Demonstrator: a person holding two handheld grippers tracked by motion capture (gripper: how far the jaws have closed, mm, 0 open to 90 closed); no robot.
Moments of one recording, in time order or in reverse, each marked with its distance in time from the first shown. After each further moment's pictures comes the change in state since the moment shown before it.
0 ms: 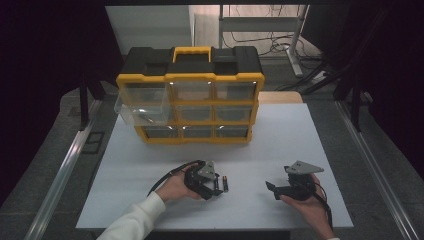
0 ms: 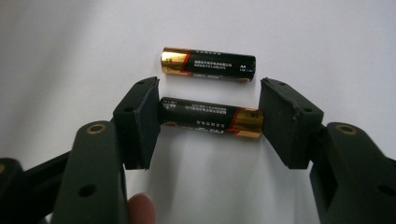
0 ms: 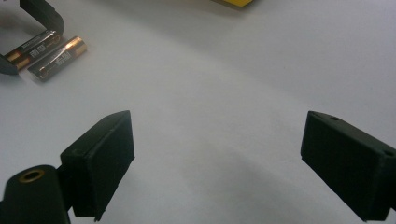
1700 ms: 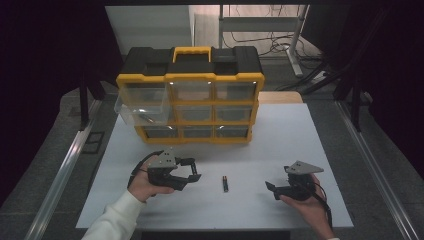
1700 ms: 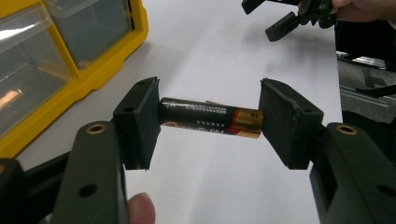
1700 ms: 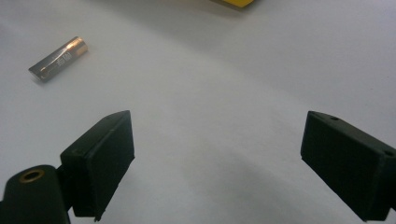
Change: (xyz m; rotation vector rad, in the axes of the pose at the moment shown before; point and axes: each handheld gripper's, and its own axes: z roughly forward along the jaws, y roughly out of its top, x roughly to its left) left arm -0.003 -0.035 -0.103 -0.368 0.101 -0.161; right arm 0.001 0.000 0.000 0.001 -0.001 0.000
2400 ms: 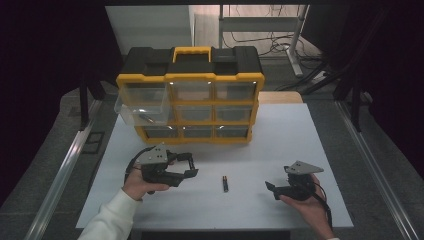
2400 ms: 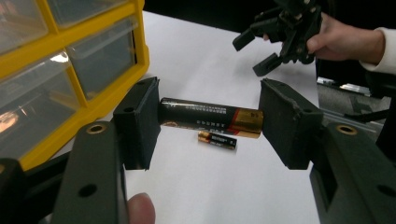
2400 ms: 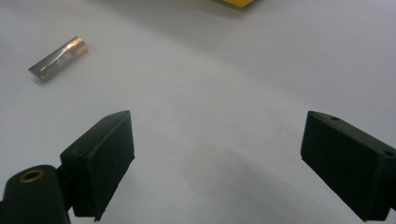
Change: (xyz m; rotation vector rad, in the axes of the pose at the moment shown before) left arm 0.000 0.012 -0.022 -0.111 -0.018 -0.018; right arm 0.000 0.000 0.000 0.000 0.000 -0.001
